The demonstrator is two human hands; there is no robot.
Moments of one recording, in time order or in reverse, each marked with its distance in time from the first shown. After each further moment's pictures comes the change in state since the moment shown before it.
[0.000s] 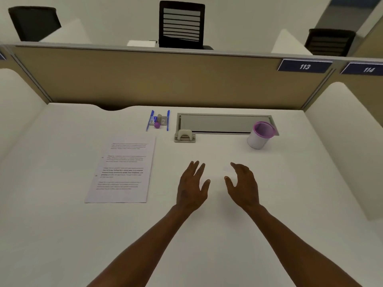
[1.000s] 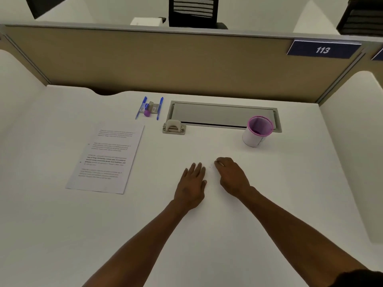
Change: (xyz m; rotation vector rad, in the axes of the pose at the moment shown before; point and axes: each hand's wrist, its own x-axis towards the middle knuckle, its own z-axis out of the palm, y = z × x) left_hand 0.021 0.027 0.078 0.299 -0.275 -0.041; right_hand 0.076 0.072 0.007 -0.271 -0.431 -0.393
